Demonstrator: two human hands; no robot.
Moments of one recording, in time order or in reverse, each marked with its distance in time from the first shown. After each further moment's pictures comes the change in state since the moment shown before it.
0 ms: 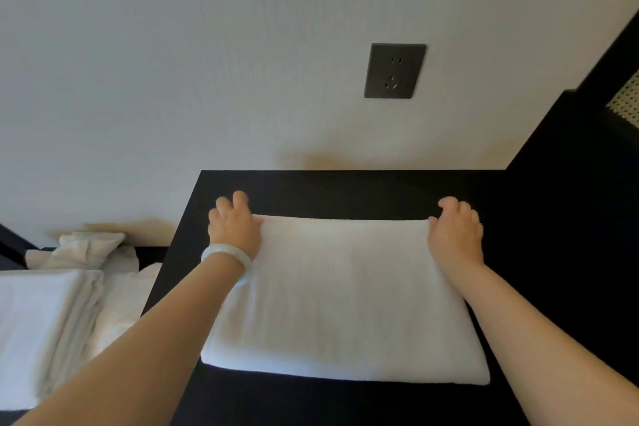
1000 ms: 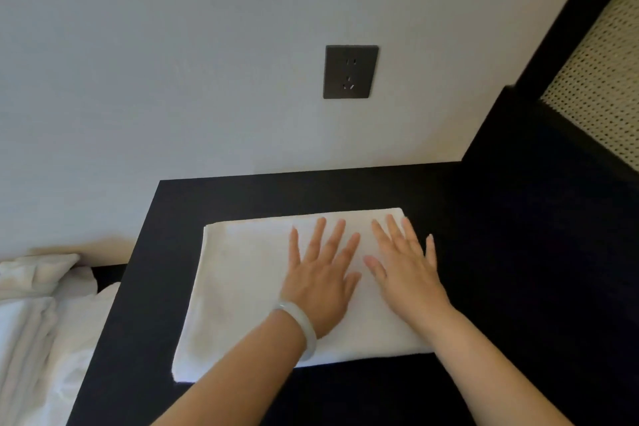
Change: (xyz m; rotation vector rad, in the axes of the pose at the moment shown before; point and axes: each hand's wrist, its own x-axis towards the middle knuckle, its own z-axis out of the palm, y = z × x) left_hand -0.104 0.082 0.069 0.278 -0.180 0.814; right_hand -0.076 0.015 -0.002 -0.121 -0.324 -0.269
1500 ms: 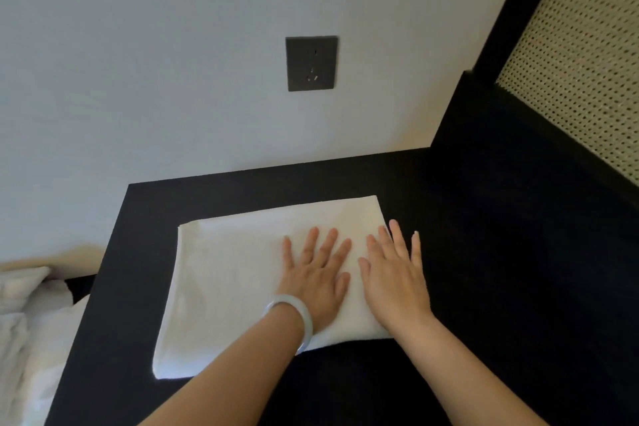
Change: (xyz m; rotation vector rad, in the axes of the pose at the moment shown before) left_hand 0.010 0.025 0.023 0.020 -0.147 0.009; right_hand -0.030 0.002 0.008 -0.095 0.167 0.058
